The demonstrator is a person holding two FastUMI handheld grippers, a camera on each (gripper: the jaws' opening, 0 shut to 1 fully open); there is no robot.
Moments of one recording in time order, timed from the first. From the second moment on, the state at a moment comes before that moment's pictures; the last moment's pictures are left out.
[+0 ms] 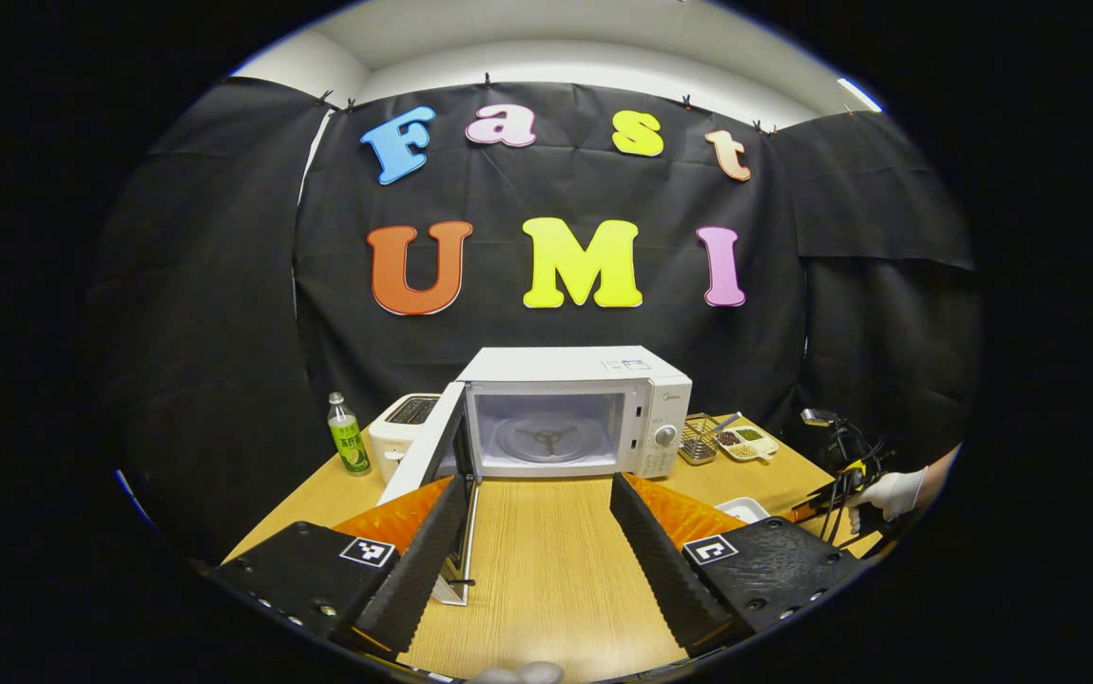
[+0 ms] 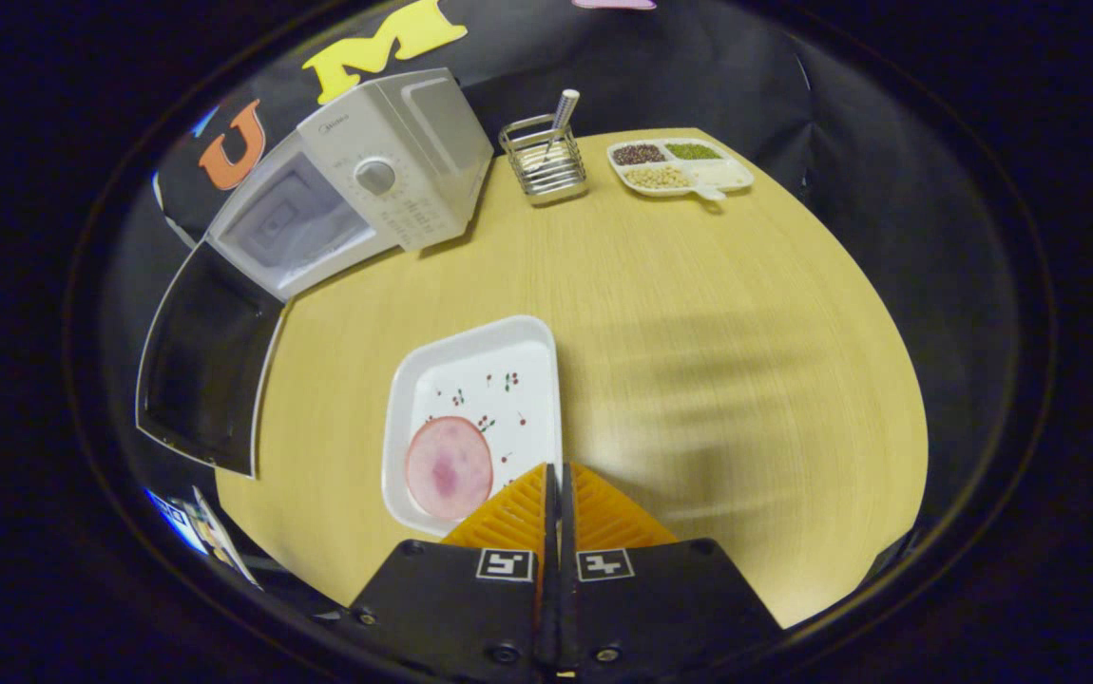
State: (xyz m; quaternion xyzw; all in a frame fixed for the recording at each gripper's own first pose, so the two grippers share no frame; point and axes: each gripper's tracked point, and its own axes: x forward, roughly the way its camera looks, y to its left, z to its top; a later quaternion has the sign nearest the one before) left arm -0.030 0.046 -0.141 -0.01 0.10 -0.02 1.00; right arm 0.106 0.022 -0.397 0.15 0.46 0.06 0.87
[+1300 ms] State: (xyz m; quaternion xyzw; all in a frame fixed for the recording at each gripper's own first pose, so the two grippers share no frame) left arm -0.022 0.068 -0.109 0.03 0.11 -0.03 0.99; right arm 0.171 0.262 -0.283 0.41 0.32 0.11 0.85
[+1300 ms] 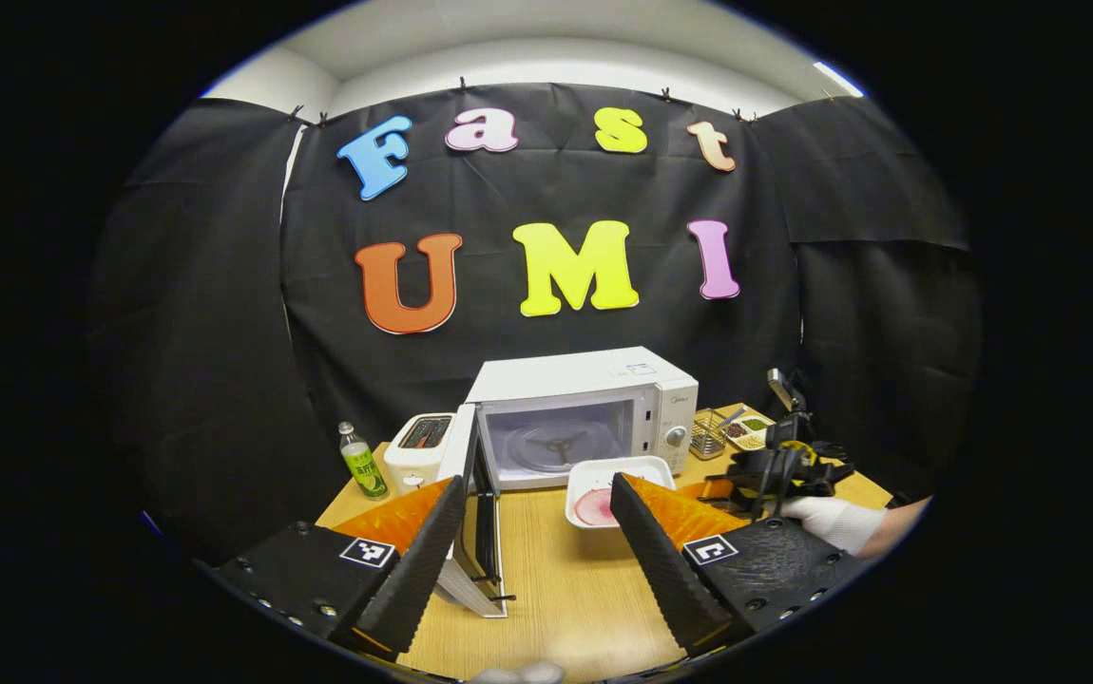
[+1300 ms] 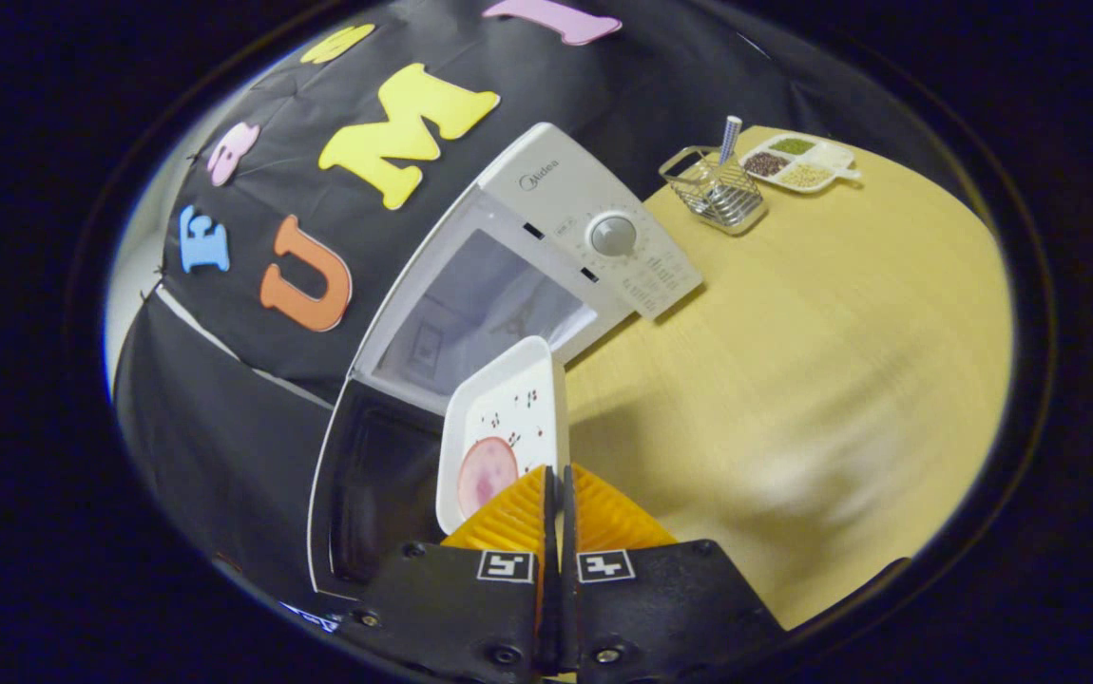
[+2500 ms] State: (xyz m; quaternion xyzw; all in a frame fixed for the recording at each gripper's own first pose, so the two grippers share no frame) left arm 0.001 0.086 -0.116 0.03 0.14 -0.01 0.99; right arm 0.352 0.348 -0.306 0.53 0.25 -0.06 0.81
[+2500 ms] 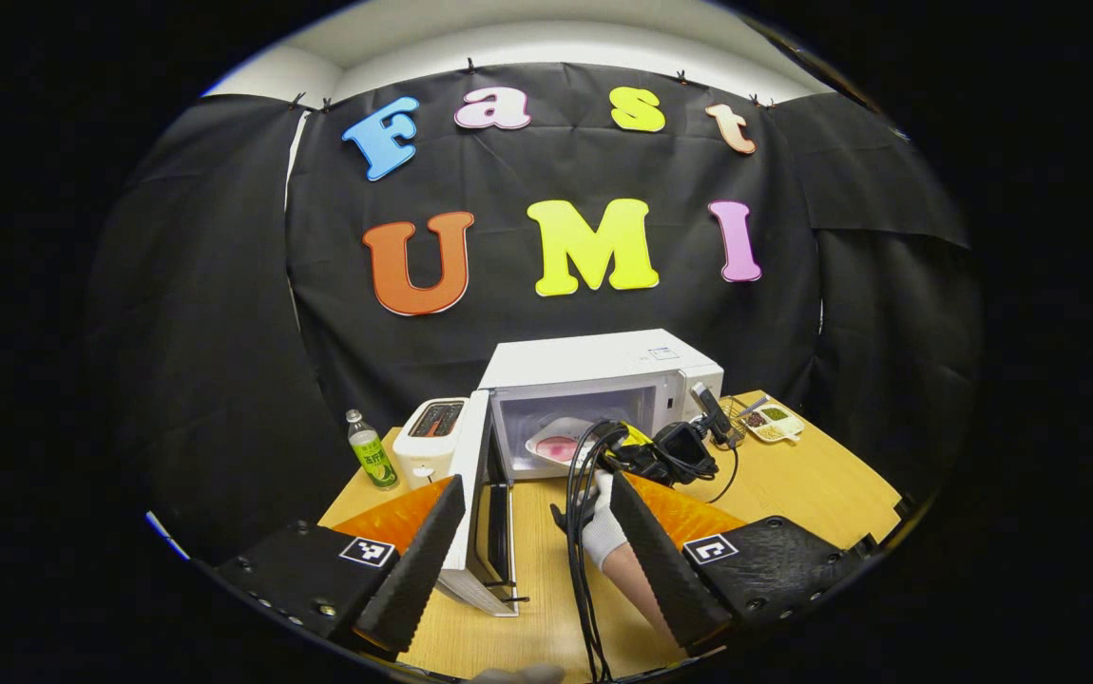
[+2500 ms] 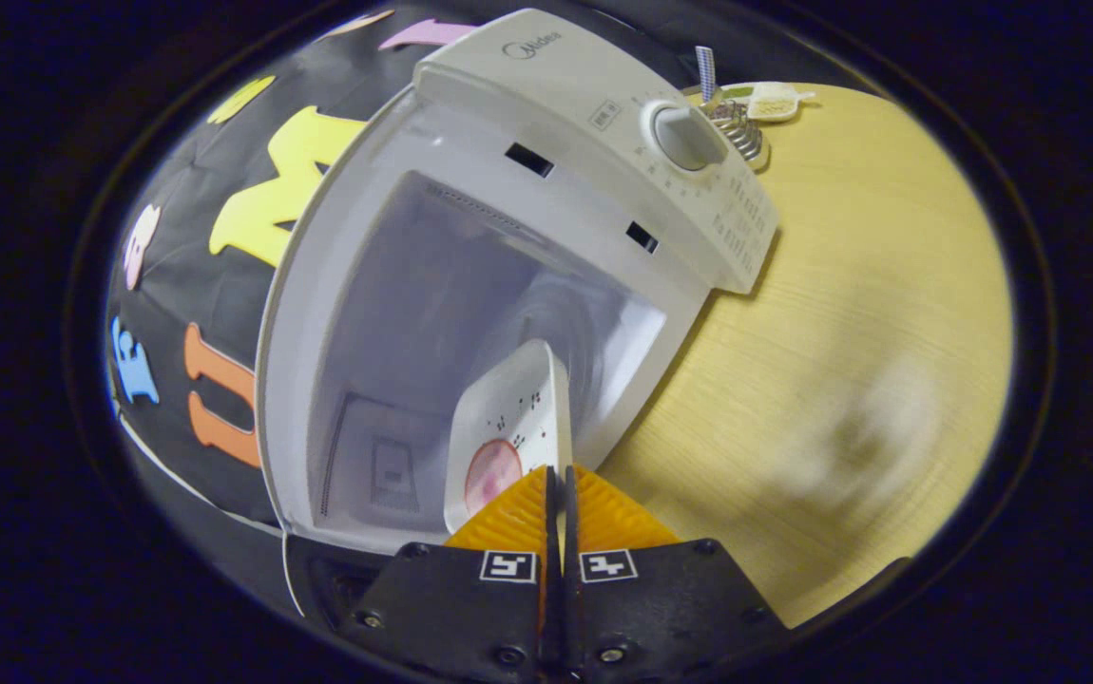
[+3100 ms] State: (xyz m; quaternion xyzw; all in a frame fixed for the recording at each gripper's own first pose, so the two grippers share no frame) left arm 0.000 0.112 -0.121 0.03 0.14 0.01 0.99; right arm 0.382 0.350 -0.305 0.51 0.23 -0.07 0.82
